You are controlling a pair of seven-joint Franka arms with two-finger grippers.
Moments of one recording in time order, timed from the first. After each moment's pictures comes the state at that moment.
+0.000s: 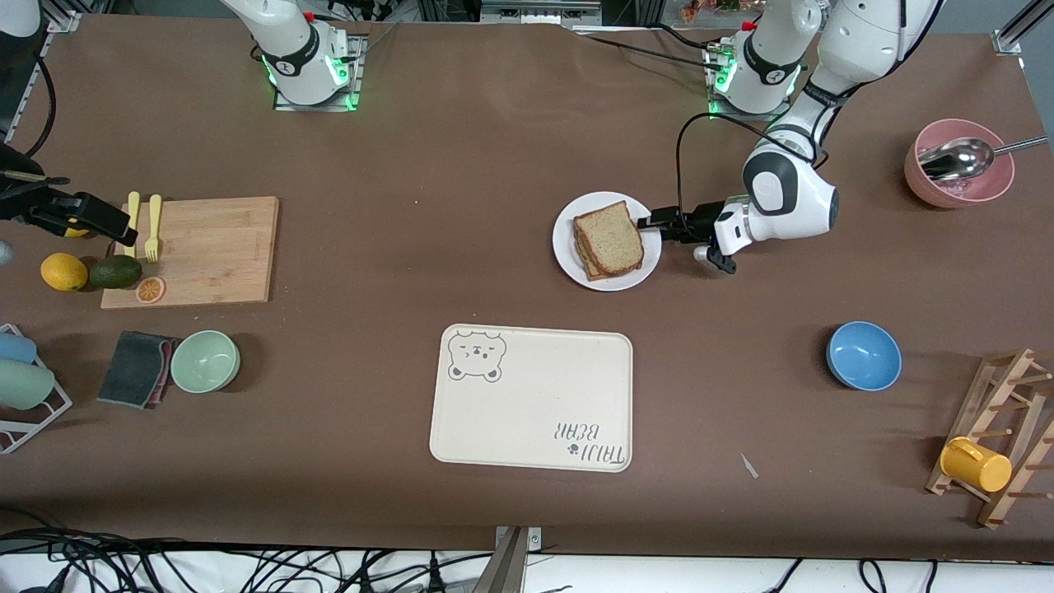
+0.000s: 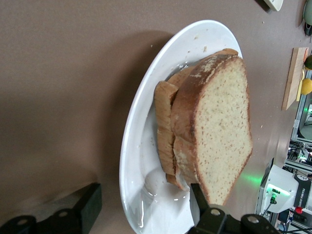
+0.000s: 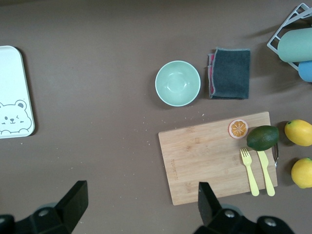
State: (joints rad) left arm -0.02 0.39 -0.24 -2.42 -1.24 2.31 0.91; right arm 0.03 0.12 -0.05 -1.50 0.01 1.62 0.12
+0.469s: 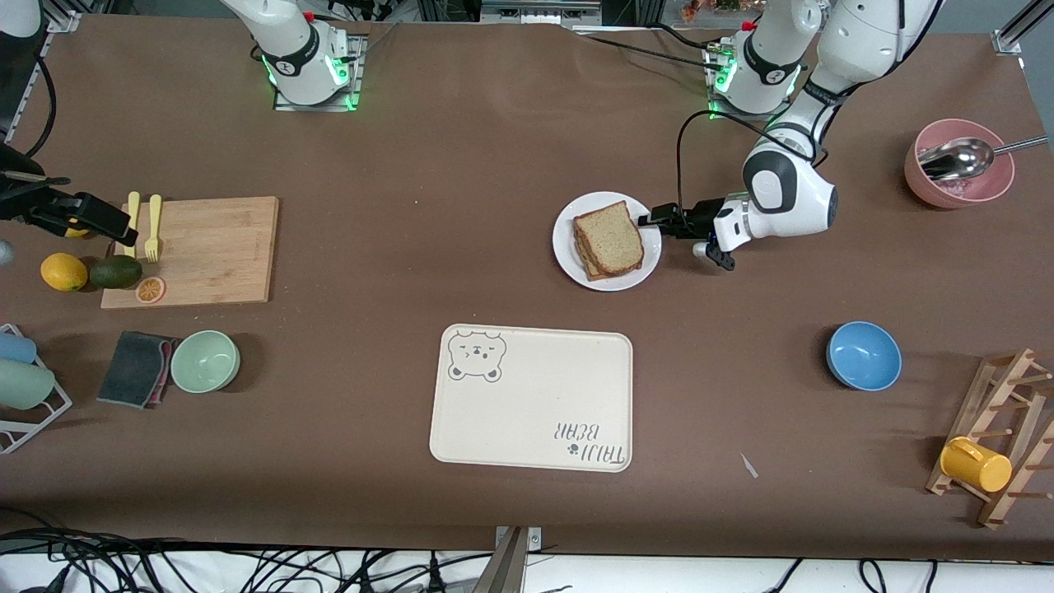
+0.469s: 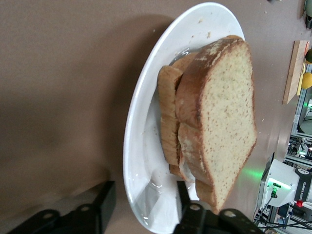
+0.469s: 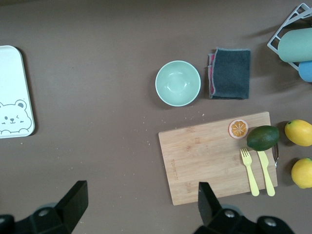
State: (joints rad) left arm -0.02 0.39 -0.24 -2.44 -1.24 2.30 0.94; right arm 0.03 0.12 -0.05 -1.50 0.01 1.62 0.12
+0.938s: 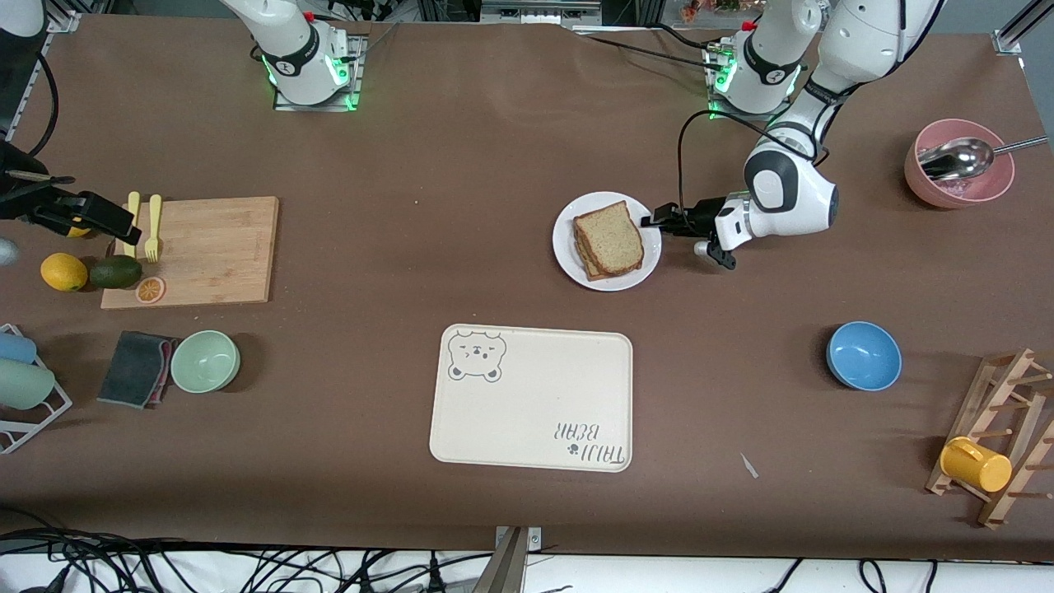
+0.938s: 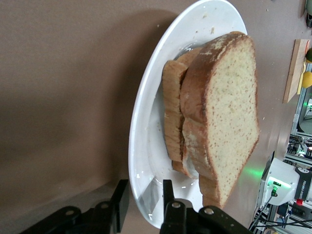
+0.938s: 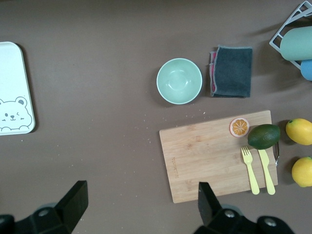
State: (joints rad) left arm -0.01 0.39 -0.24 -2.44 -1.24 2.30 0.94; right arm 0.03 0.12 -0.05 -1.50 0.01 1.61 0.12
